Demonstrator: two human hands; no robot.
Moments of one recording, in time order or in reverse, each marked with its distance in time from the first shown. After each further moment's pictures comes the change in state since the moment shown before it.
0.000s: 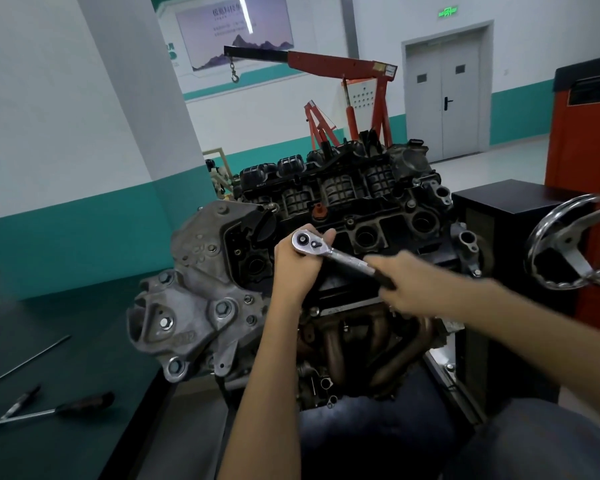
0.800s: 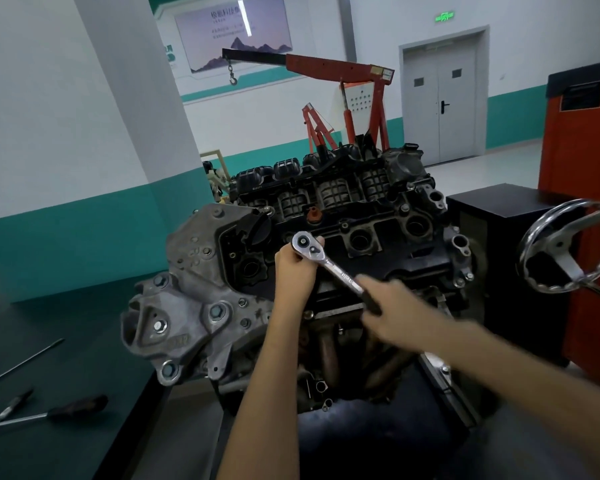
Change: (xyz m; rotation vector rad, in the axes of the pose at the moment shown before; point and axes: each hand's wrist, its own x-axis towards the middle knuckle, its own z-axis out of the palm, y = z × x) left_hand 0.003 -0.012 0.010 0.030 0.072 -0.131; right_hand -0.014 -0.008 0.034 0.190 0.084 0.062
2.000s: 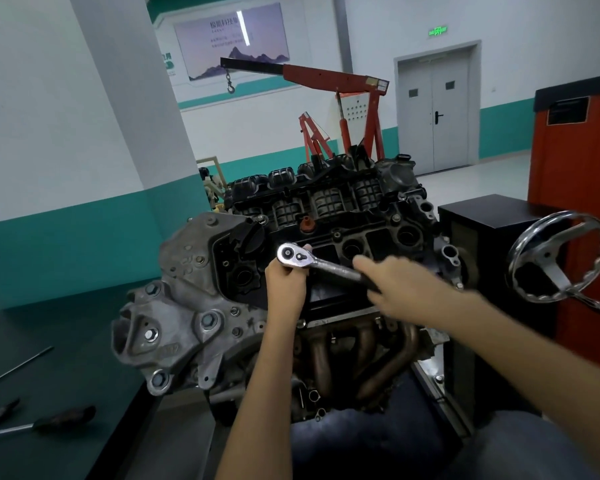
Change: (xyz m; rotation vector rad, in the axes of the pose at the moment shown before) left_hand -0.010 -0.001 0.000 -0.079 0.077 0.014; right_hand 0.020 0.005 -0.038 -0.504 0.067 -0.122
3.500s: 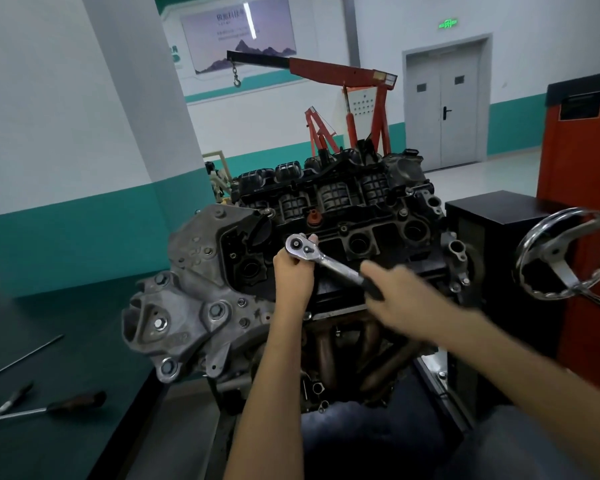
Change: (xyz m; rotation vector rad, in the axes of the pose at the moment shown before) left_hand 0.004 0.004 0.003 -0.006 -0.014 0.032; right_hand -0.014 -0.015 0.015 0.255 0.023 0.113
